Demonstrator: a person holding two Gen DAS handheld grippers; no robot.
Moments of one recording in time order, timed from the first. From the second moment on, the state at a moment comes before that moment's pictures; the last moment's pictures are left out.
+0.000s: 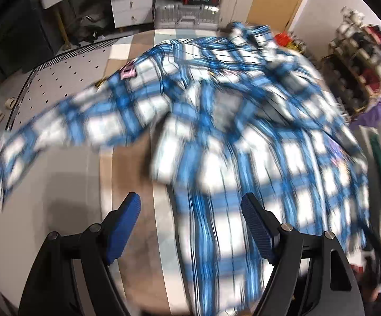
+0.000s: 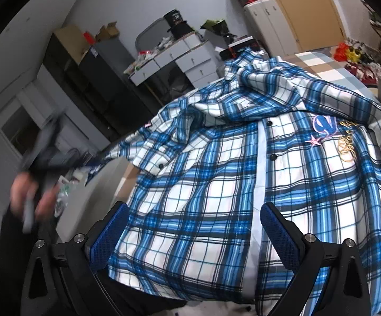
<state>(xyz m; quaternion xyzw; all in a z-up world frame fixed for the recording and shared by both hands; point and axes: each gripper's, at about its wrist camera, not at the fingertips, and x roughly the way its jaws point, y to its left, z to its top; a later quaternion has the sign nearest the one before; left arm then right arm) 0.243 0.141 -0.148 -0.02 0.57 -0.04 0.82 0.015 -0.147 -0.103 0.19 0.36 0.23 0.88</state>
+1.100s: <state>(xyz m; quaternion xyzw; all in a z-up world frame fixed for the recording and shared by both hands) 0.263 0.201 -0.140 0.11 0.59 -0.02 0.80 0.027 -0.153 -0.114 0.20 0.39 0.23 0.87</state>
